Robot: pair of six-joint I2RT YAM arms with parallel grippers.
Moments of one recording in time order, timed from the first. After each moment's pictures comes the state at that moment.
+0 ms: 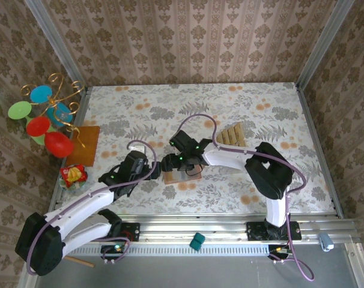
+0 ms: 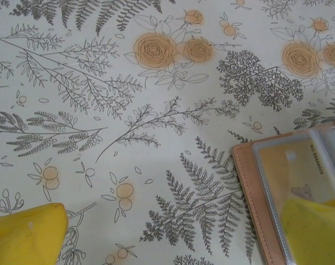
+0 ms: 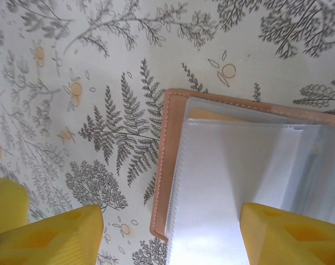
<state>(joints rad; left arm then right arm) -0.67 0.94 0.46 -0.34 -0.26 -0.47 0.85 1.92 1.28 -0.38 -0.24 0.71</state>
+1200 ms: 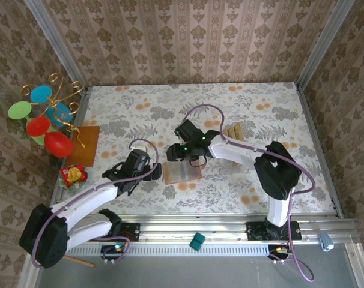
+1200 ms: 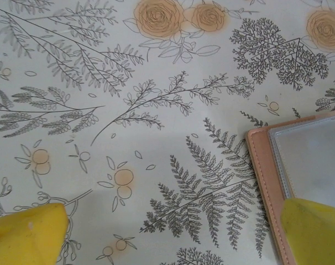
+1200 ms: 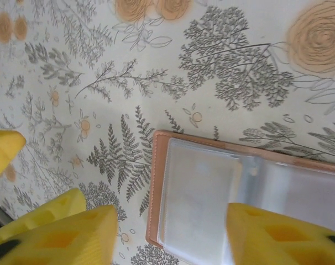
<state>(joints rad) -0.65 1.06 0.49 -0.36 -0.22 -0.49 0.78 1.85 1.31 -0.45 -0.20 0.67</state>
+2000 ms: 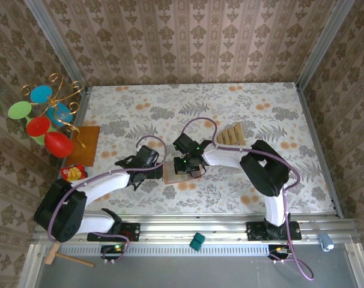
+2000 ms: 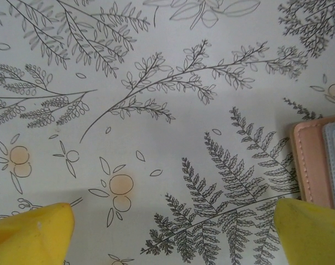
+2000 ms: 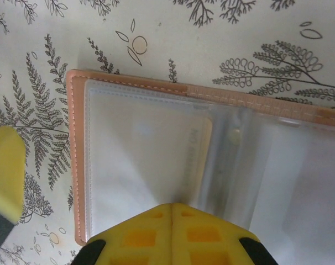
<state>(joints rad) -0.66 1.30 0.57 -0.37 -0.25 -0.51 0.82 1.95 1.24 -0.40 -0.21 0.66</state>
